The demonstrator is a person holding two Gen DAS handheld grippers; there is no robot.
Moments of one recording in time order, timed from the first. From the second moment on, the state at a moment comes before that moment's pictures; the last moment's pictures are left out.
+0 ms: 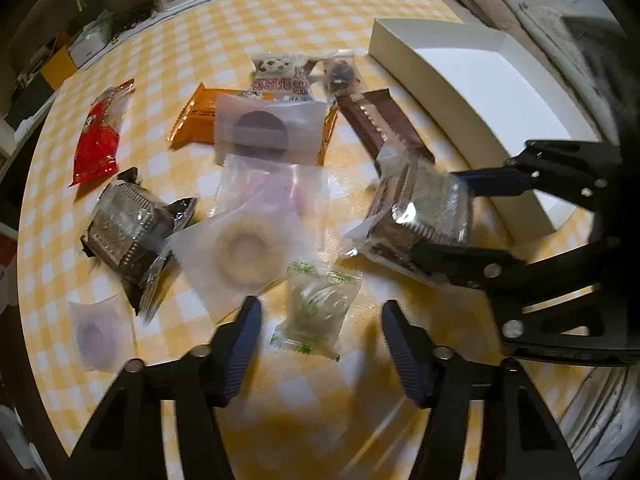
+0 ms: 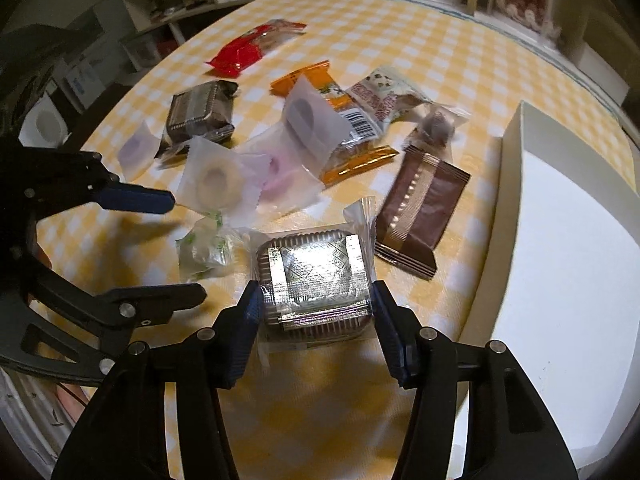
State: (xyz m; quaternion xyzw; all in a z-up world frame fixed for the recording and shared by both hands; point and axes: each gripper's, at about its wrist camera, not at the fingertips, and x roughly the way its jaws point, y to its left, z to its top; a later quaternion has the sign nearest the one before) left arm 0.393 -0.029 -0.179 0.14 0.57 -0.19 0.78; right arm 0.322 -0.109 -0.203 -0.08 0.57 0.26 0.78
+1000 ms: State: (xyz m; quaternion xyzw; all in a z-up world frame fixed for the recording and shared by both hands) left arm 0.375 -0.039 -0.047 -0.01 0.42 -0.19 0.89; right arm 0.323 -0.219 -0.062 0.04 0.43 0.15 0.89
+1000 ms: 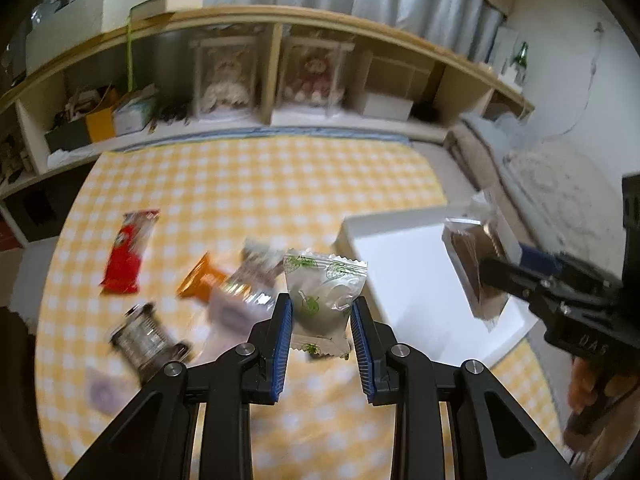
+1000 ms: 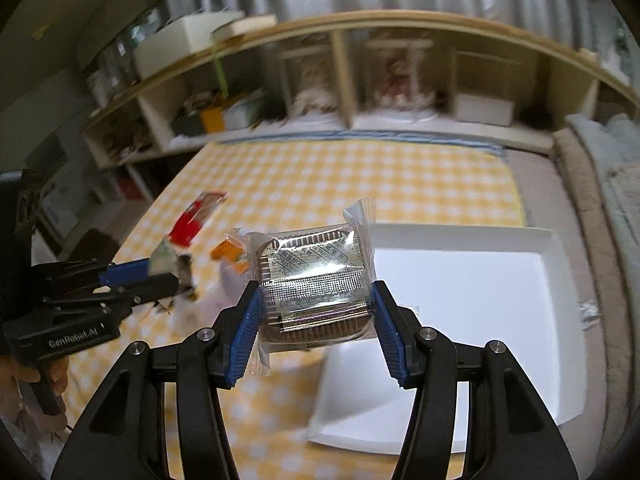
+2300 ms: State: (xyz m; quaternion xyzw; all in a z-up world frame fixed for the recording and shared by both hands) left arm 0.568 -0.210 -0.166 0.01 0.47 -0.23 0.85; right arm 0.423 -0.380 -0.152 0.14 0.48 -0.02 0.87
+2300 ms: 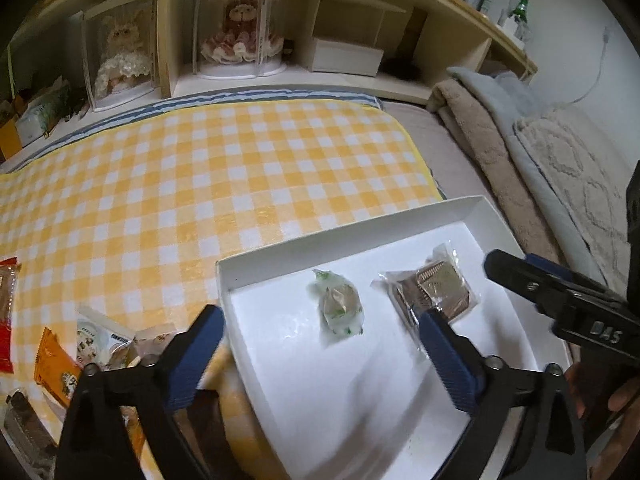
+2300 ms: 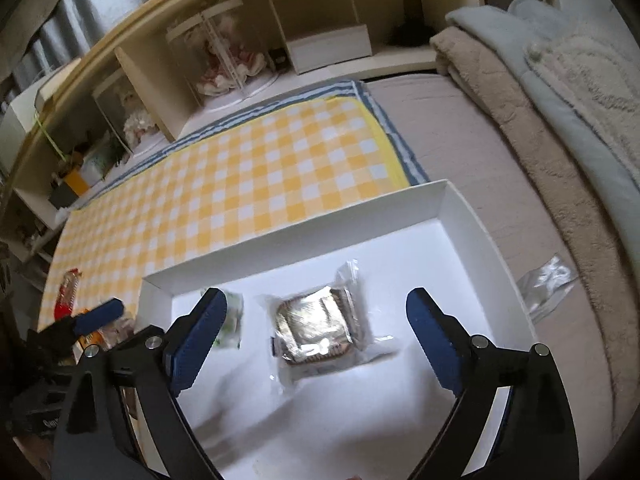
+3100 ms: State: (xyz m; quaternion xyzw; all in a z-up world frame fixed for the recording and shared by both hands) left arm 0.479 -0.161 -0.095 0.02 0.46 -0.21 0.86; right arm 0.351 -0.376 -0.104 0.08 0.47 -0.05 0.88
